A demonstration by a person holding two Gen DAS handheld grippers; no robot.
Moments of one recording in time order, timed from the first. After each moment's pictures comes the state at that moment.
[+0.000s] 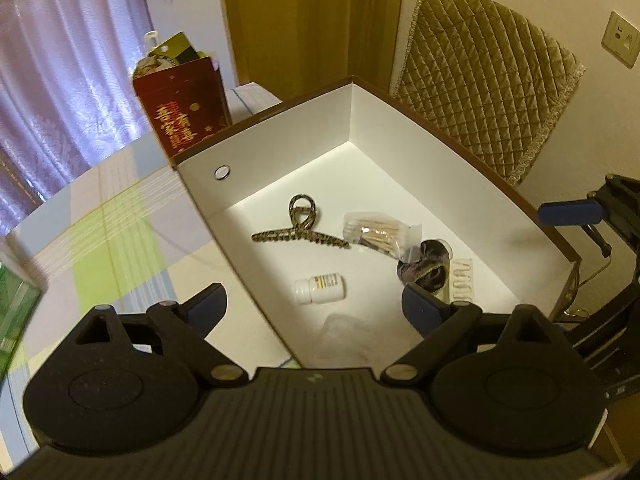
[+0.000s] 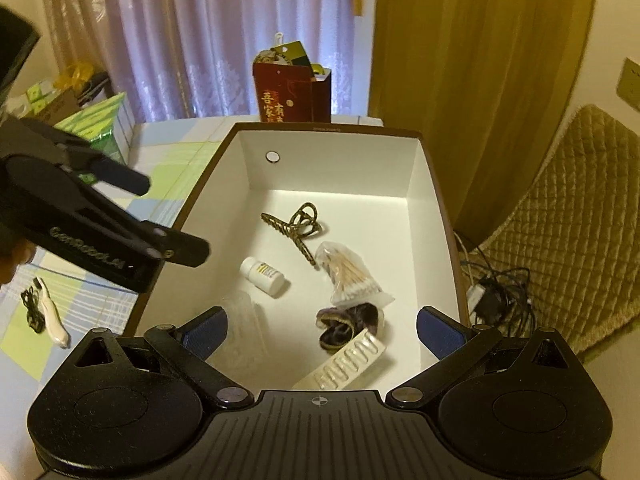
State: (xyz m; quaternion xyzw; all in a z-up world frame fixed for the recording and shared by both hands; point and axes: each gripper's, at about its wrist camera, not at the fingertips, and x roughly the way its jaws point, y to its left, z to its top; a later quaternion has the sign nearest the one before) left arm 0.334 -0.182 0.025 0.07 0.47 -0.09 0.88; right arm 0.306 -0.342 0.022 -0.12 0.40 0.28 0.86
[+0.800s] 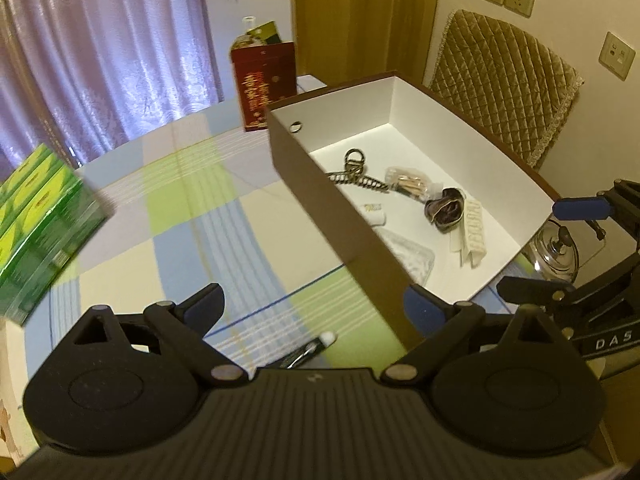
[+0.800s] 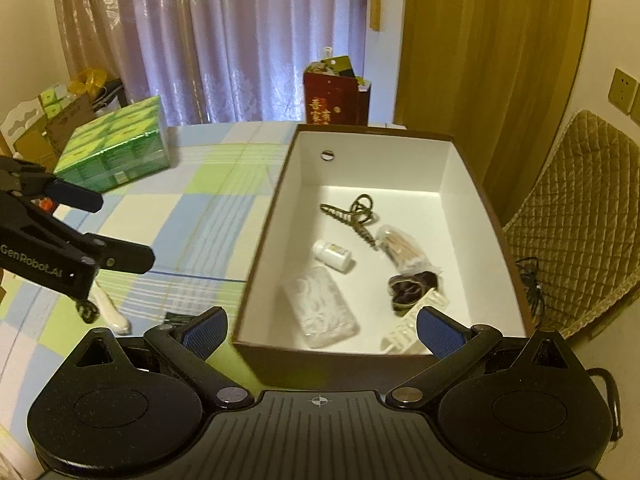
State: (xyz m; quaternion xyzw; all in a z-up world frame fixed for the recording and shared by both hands) left arm 0.204 -0.106 0.051 0.04 0.44 -0.05 0.89; right arm 0.209 -0.300 0.040 -0.11 0.39 0.28 0.87
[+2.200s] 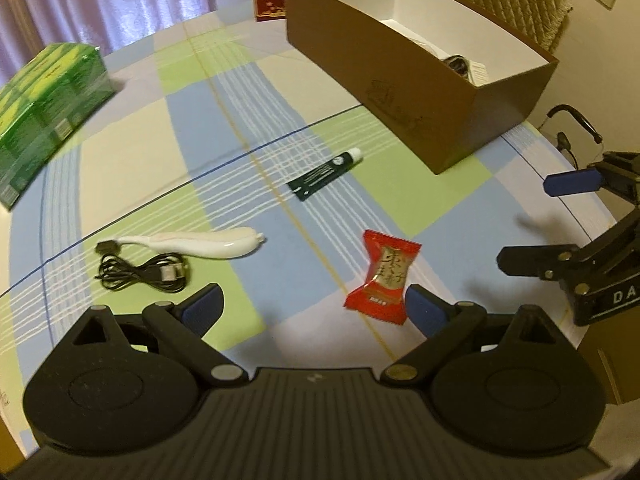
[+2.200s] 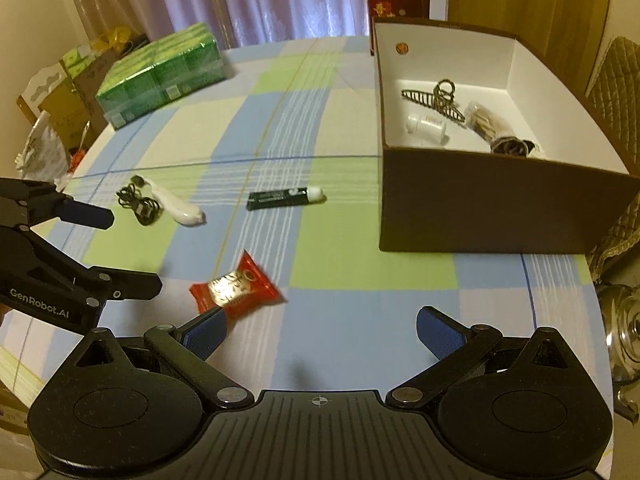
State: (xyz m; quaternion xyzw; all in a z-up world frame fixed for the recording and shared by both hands) left arm 0.095 -0.060 -0.040 0.04 0.50 -0.07 0.86; right arm 0.118 -0.265 -0.045 -0.09 0.47 0.29 0.83
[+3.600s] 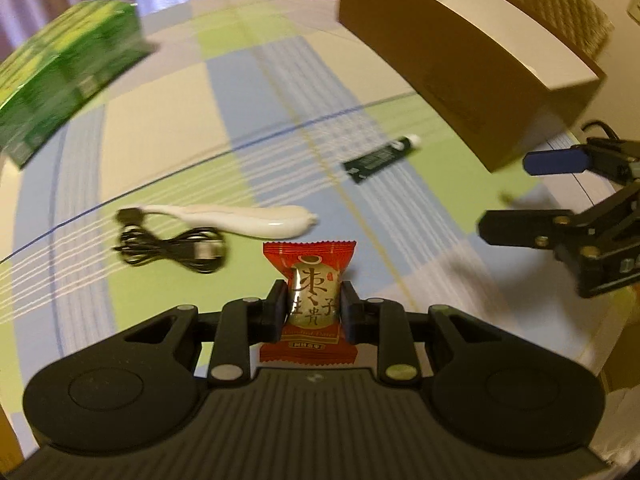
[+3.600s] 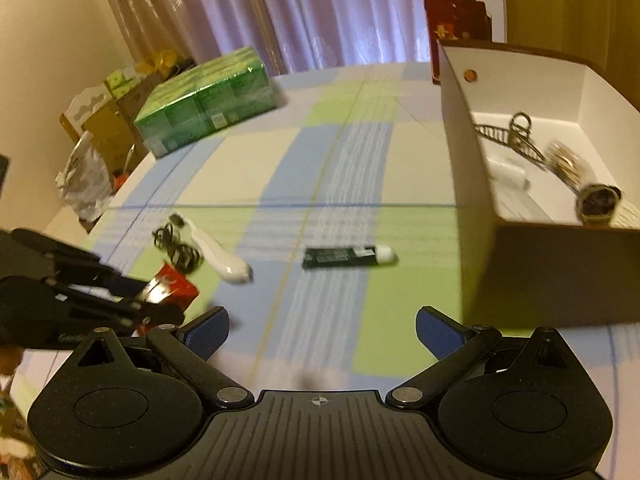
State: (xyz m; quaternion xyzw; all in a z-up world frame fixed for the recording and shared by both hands) left arm 0.106 -0.016 -0.056 0.00 0.52 -0.02 0.85; right arm 0.153 -0.209 -0.065 -0.05 0.42 0.37 0.83
